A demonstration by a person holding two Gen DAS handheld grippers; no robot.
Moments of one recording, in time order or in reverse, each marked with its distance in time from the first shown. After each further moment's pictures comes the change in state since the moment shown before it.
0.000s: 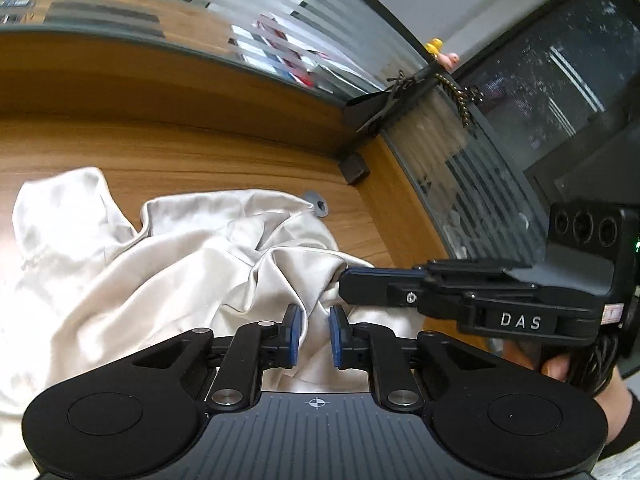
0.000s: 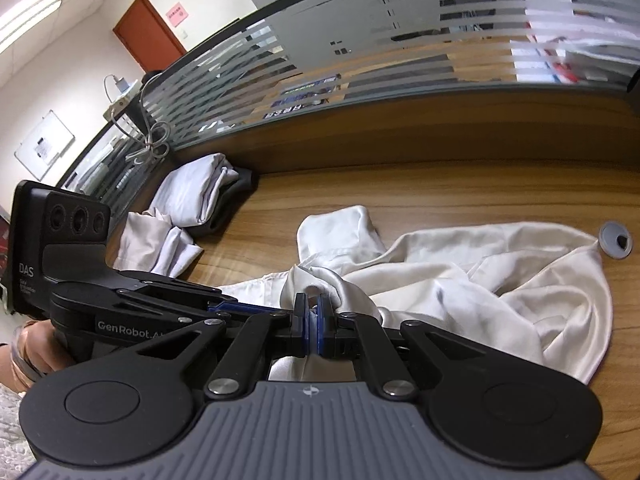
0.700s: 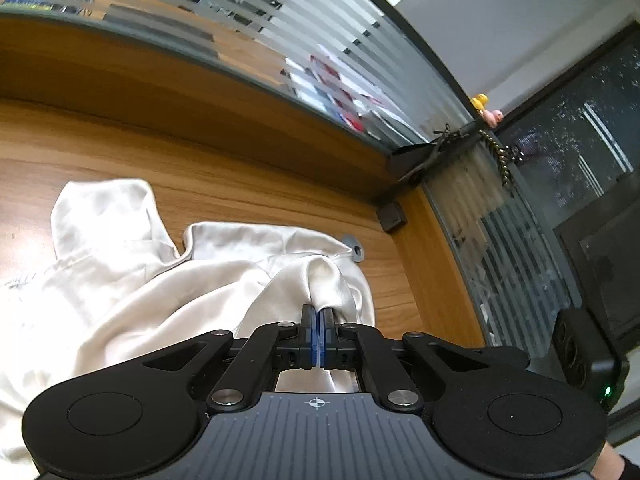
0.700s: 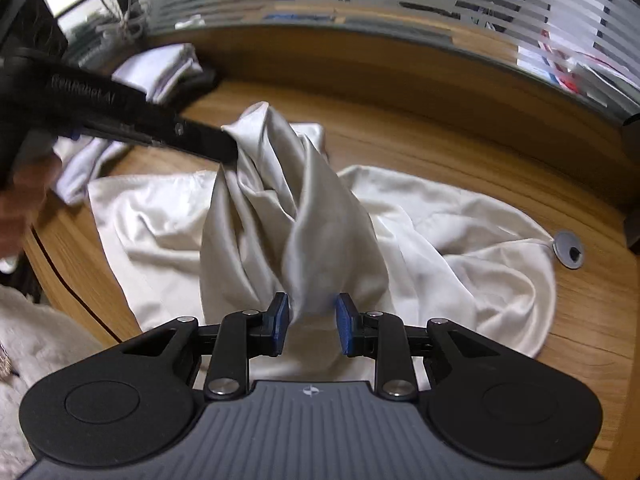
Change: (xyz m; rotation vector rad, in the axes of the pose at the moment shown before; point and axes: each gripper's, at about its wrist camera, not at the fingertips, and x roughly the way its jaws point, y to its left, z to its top) left arm -0.005 0.028 0.009 -0.143 -0.112 0.061; right arm 0.031 -0.003 -0.043 -0.283 0.200 -0.236
